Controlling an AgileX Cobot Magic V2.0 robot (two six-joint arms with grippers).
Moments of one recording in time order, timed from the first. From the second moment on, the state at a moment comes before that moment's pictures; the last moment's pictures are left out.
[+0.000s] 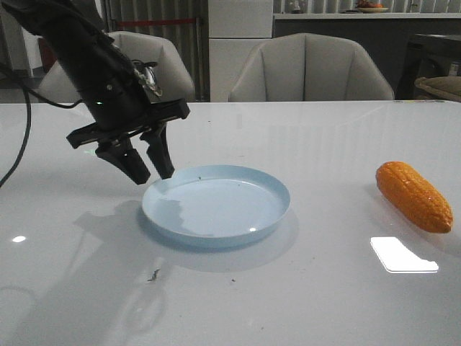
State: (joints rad) left arm -0.33 2.15 -1.71 -0.42 0.97 0.08; right arm 0.01 0.89 -0.62 0.13 0.43 -0.07
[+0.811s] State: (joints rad) left arm -0.27 1.92 -2.13 -0.18 1.25 0.09; right arm 0.01 0.89 -0.62 0.14 0.43 -0.07
